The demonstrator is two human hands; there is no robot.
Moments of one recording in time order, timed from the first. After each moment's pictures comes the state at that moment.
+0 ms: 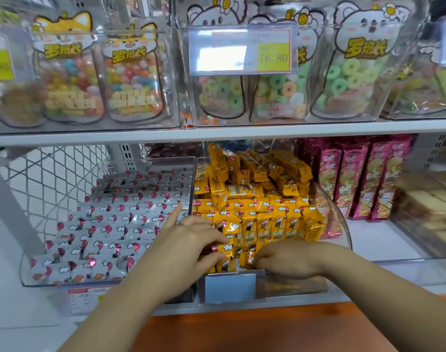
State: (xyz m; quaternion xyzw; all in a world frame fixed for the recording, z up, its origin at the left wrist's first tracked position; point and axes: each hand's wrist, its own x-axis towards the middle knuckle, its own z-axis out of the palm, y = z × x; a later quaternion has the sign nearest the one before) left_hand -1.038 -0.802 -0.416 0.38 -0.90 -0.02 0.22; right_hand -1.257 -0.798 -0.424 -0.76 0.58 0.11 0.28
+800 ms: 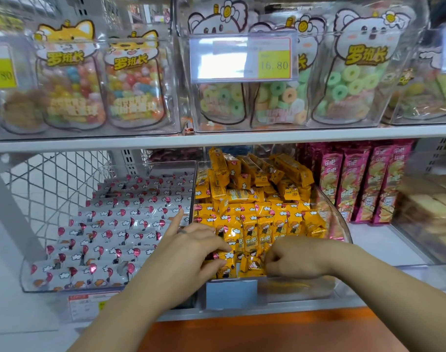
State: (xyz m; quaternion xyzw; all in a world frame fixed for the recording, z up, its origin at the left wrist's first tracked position) left_hand -1.038 -0.803 -0.420 0.37 -0.90 -0.02 0.21; right_hand -1.267 -0.797 -0.410 -0.77 0.58 0.09 0.26
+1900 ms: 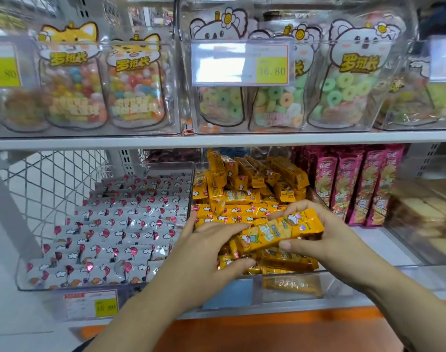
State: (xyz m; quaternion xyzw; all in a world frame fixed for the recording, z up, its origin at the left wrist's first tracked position) left_hand -1.065 -0.783 -0.404 0.40 -0.88 -0.10 0.24; right_hand -1.283 -0.746 -0.385 -0.61 0.46 -0.49 0.42
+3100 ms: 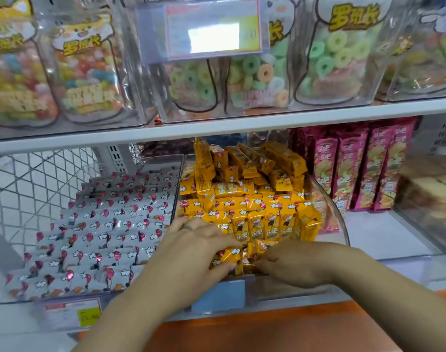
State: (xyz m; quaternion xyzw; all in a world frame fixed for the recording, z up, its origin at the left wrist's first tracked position) left_hand -1.075 -0.797 -0.409 0.39 -0.91 0.00 0.12; right_hand -1.270 -0.787 -0.418 -0.79 0.55 0.12 0.23
